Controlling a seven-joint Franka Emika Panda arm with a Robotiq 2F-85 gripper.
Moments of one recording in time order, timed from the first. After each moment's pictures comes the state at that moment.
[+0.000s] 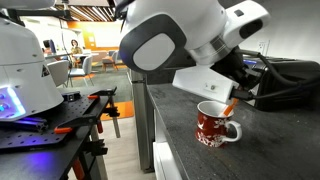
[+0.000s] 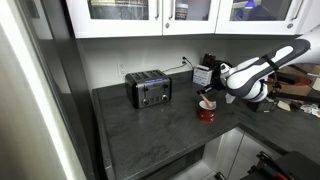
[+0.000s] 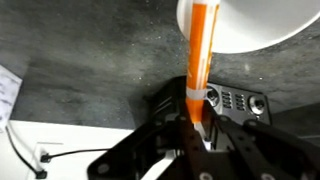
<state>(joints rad) -1.33 0.89 0.83 -2.34 -0.61 3.46 -0.68</state>
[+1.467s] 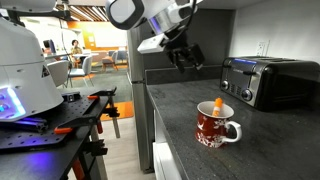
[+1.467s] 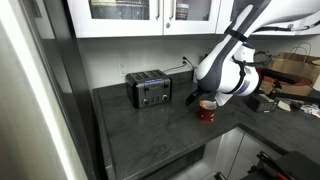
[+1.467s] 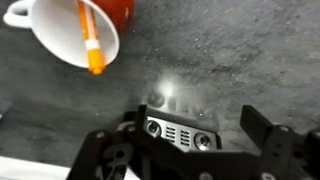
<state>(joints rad) -0.82 0.27 0.81 -2.71 0.27 3.44 -0.76</state>
